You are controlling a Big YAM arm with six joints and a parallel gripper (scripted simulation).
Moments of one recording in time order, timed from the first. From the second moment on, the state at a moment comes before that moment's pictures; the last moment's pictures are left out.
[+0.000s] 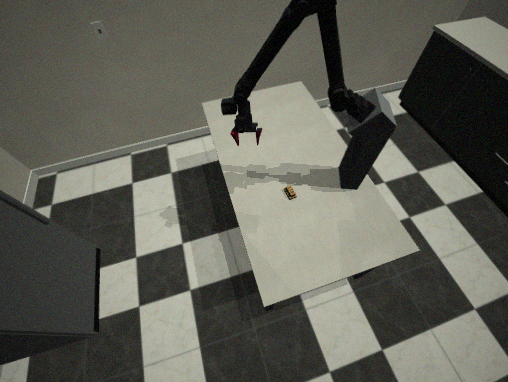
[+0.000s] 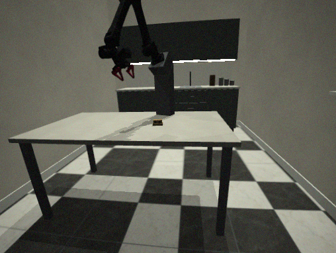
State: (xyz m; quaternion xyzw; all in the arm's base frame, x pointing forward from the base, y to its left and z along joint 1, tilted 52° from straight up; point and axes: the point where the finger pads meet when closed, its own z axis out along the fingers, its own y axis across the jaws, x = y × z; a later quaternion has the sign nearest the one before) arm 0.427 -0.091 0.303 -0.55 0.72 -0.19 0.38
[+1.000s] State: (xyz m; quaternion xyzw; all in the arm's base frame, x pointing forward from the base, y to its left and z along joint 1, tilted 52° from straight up) arm 0.441 -0.068 -0.007 -0.66 0.62 -0.40 0.13
